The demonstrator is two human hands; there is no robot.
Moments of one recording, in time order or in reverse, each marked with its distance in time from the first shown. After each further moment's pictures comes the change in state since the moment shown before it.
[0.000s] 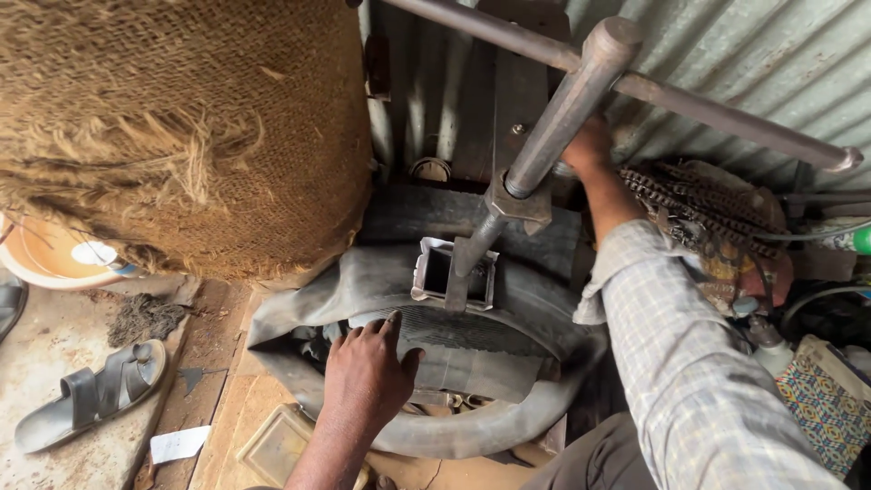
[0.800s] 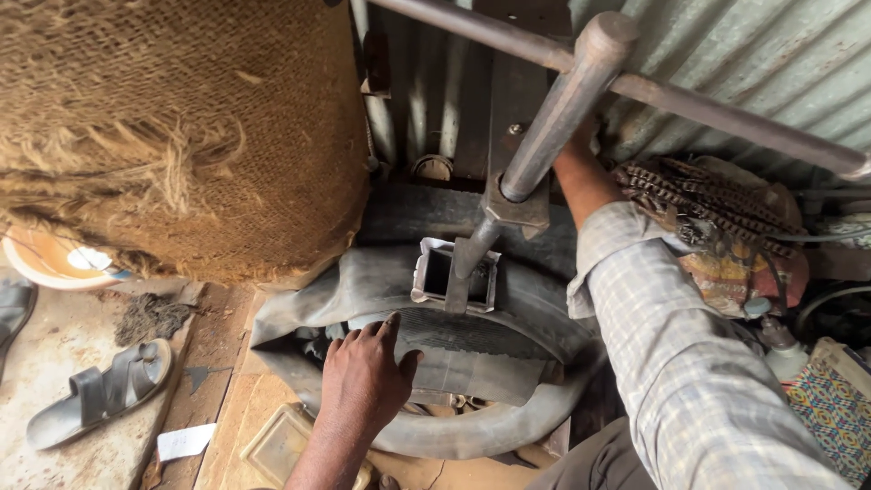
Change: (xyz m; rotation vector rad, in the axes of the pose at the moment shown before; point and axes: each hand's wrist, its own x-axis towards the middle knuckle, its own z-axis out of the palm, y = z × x) left_hand 0.004 0.002 0.001 0.034 -0.081 -0.059; right_hand -0.011 -0.060 -0.024 -0.108 -0.025 -0.086
